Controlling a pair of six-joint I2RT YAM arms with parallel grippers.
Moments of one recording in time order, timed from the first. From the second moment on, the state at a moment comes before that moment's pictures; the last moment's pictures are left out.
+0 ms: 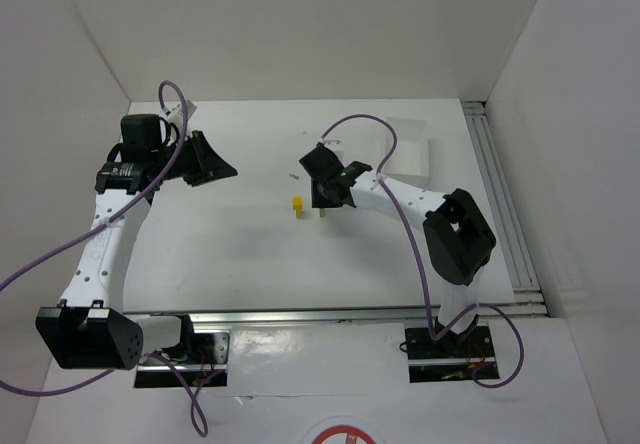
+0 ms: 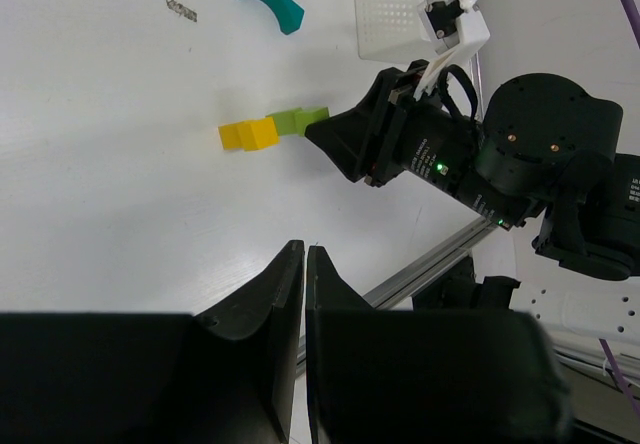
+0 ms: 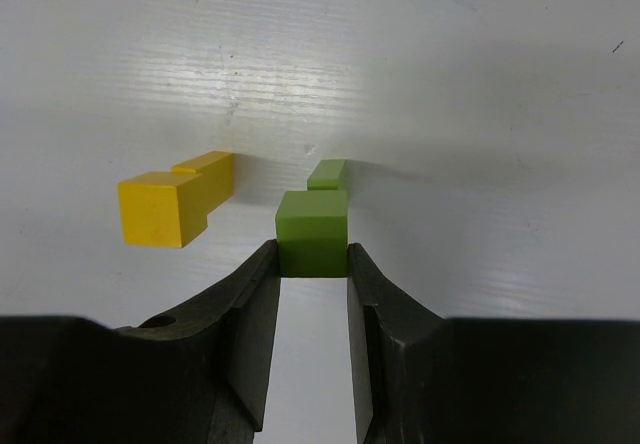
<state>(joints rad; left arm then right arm) 0.02 1.23 1.27 -0.70 0.66 -0.42 0.75 1.85 1.40 -0.52 0.30 0.62</state>
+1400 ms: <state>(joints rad) 0.02 1.23 1.27 -0.70 0.66 -0.42 0.75 1.88 1.42 -0.52 0.31 0.62</state>
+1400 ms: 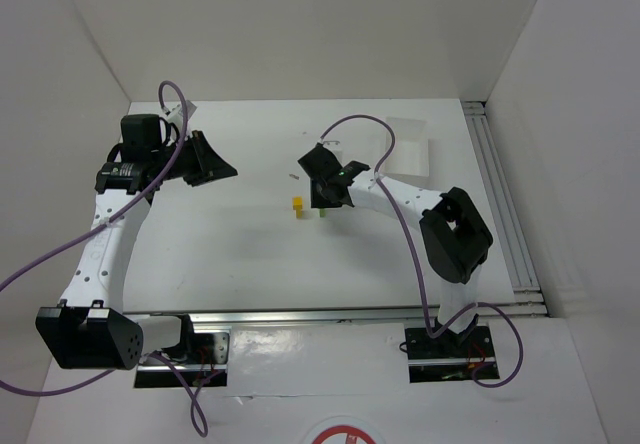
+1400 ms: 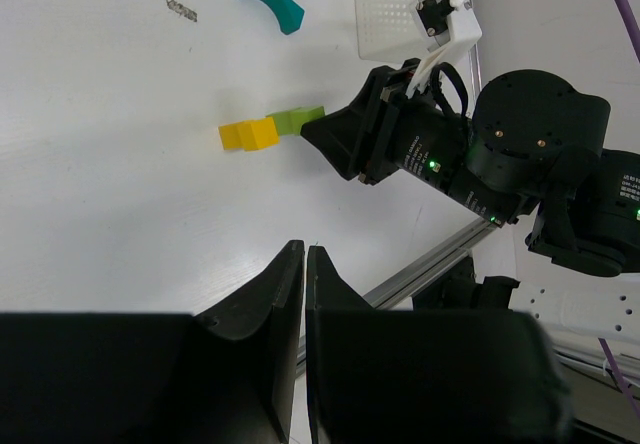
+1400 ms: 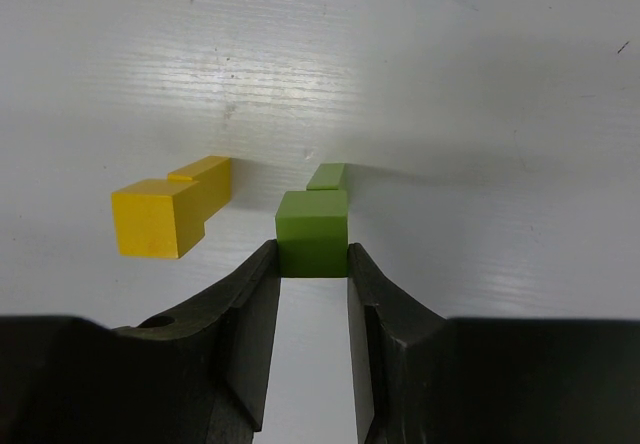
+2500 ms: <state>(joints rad) 0.02 1.23 1.27 -0.70 0.66 -0.42 0.75 1.89 1.46 -0.54 0.32 0.62</state>
